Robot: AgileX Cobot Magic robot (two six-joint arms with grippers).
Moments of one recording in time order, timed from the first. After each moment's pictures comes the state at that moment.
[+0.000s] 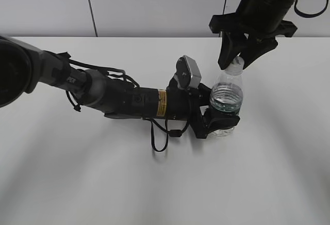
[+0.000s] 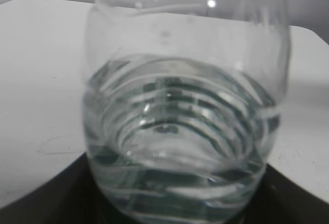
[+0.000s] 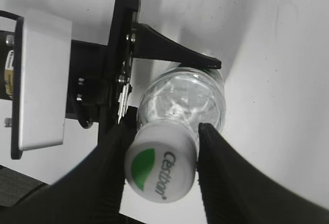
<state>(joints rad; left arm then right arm) -0.62 2.48 -1.46 1.11 -1.01 -0.61 0.31 1.92 -1.63 0.27 1.22 -0.06</state>
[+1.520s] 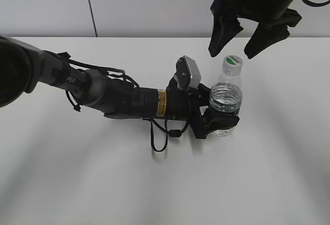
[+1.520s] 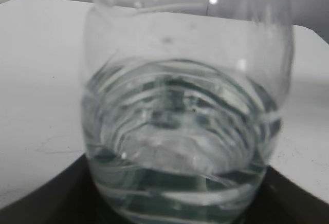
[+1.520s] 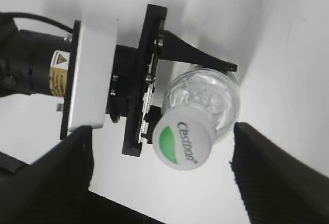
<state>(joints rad) -0.62 2.48 -1.46 1.11 -1.01 -0.61 0.31 1.86 -1.63 0.32 1.21 -0.08</state>
